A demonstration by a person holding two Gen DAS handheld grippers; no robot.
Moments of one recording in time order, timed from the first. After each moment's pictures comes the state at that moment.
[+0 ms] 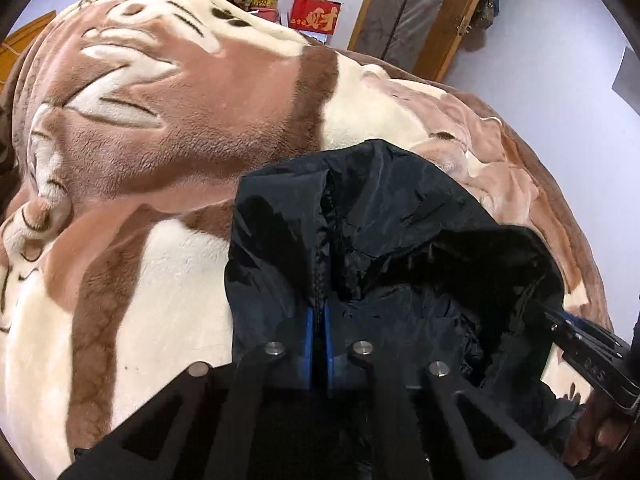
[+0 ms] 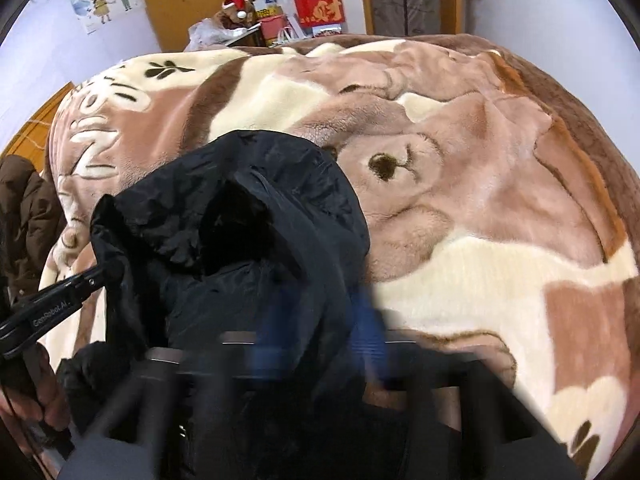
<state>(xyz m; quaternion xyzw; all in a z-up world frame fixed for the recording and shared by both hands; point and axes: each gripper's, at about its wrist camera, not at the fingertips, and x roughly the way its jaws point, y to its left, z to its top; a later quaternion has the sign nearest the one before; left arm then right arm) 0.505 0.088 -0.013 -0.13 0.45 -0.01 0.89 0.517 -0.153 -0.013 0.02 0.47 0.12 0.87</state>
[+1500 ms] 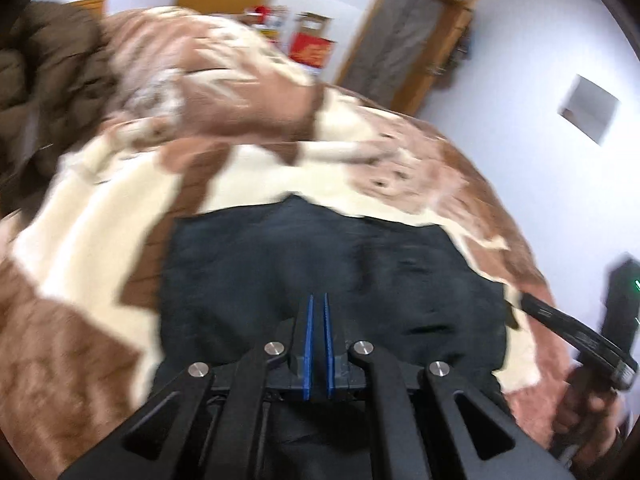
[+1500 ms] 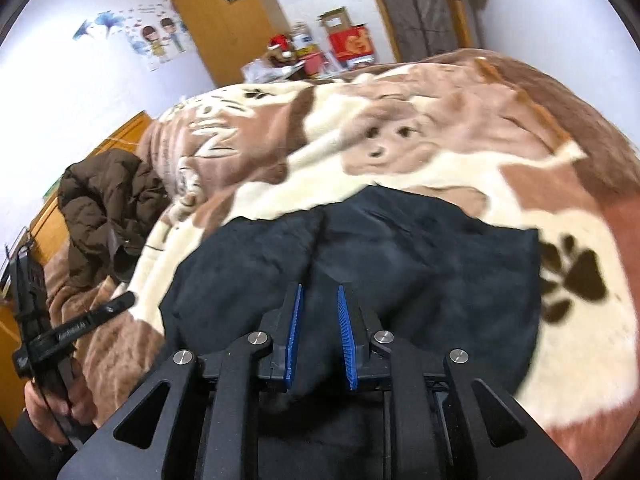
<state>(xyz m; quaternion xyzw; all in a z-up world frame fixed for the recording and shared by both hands) 0.214 0.104 0.032 -0.18 0.39 -0.06 0.90 0.272 -0.191 0.033 0.09 0.42 0.21 0.88</state>
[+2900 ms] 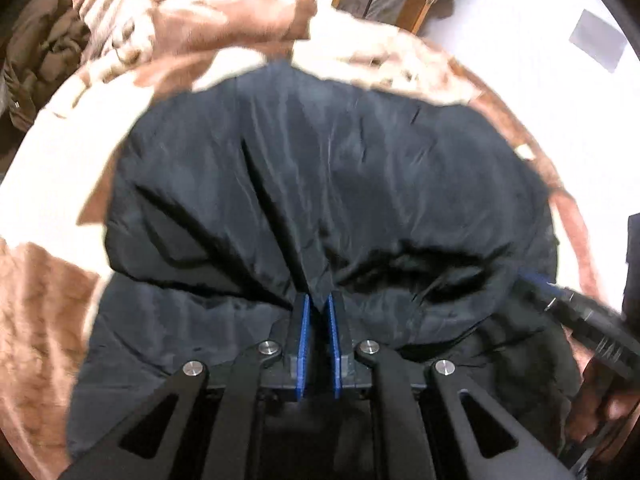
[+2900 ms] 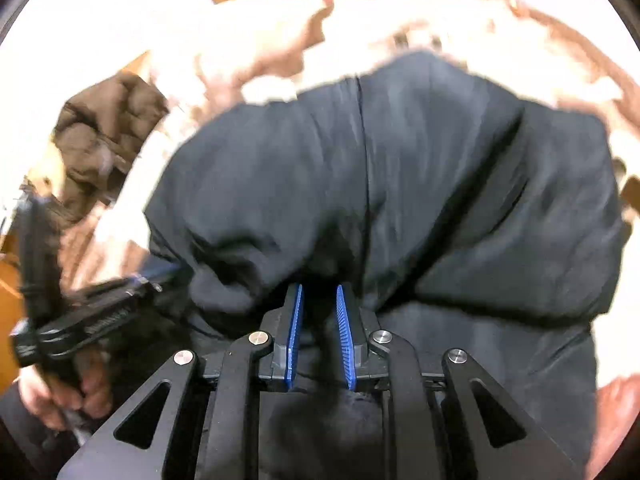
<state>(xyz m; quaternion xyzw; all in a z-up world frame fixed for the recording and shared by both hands) 0.209 0.079 -0.046 -0.12 0.48 -0.06 0.87 0.232 -0.173 -0.020 0.05 0.45 0.23 0.86</state>
